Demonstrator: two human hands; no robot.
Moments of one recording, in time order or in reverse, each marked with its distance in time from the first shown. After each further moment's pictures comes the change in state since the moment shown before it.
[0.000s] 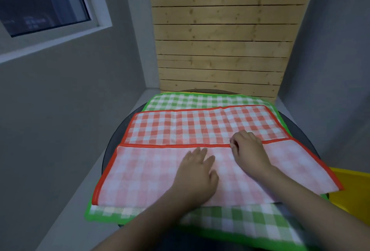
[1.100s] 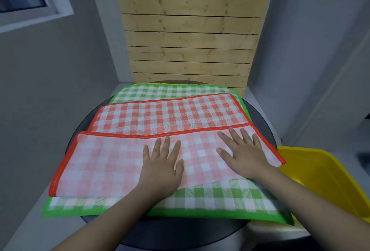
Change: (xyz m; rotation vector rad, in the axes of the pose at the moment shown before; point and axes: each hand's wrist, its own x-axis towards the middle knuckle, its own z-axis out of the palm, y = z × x) left_hand -0.005 -0.003 0.034 0.190 -0.024 -0.093; right_hand -0.065 0.057 -0.036 -0.190 -0.385 0.133
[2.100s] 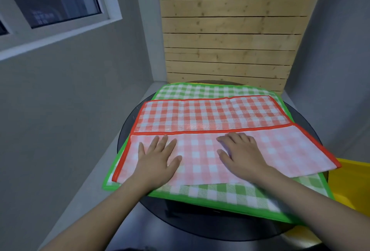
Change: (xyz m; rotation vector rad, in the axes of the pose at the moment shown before) left_hand -0.041 -0.101 -0.020 -0.117 0.032 -0.133; right_hand 0.005 -0.100 0.003 0.081 0.140 -0.311
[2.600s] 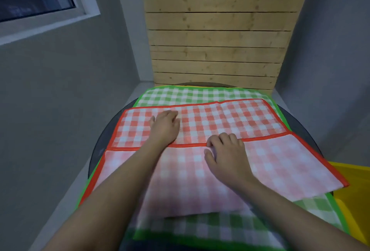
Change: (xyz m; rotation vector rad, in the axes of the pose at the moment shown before) left_hand 0.177 0.028 0.001 -0.260 0.178 -0.047; right_hand 0.045 0.001 0.018 0.068 0.272 0.114
